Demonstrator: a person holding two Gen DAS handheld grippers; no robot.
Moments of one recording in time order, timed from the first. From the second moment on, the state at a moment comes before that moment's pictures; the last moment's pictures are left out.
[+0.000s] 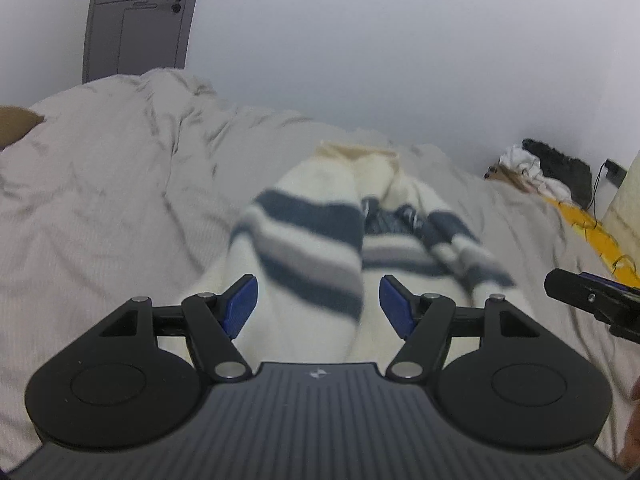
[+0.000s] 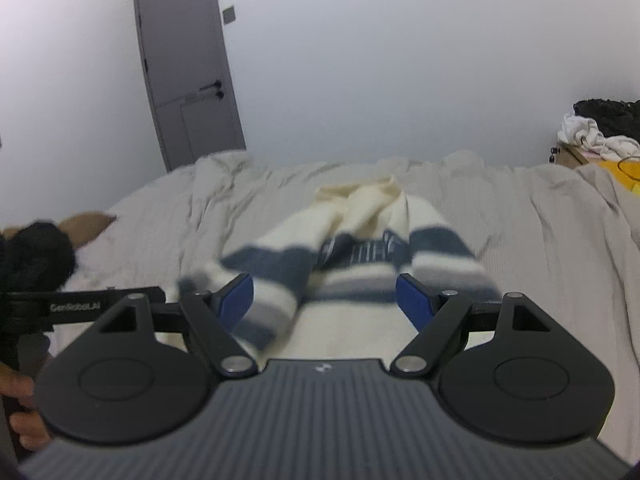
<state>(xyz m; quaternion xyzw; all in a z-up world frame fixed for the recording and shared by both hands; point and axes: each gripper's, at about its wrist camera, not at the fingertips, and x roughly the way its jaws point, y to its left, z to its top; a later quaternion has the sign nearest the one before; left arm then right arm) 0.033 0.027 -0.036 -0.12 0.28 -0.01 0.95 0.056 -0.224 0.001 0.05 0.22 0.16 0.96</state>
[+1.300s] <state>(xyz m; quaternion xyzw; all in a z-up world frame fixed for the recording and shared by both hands) 0.027 -0.003 -0.093 -0.11 0.27 -0.01 0.96 0.061 -0.211 -0.063 0.12 0.33 0.19 0.92</state>
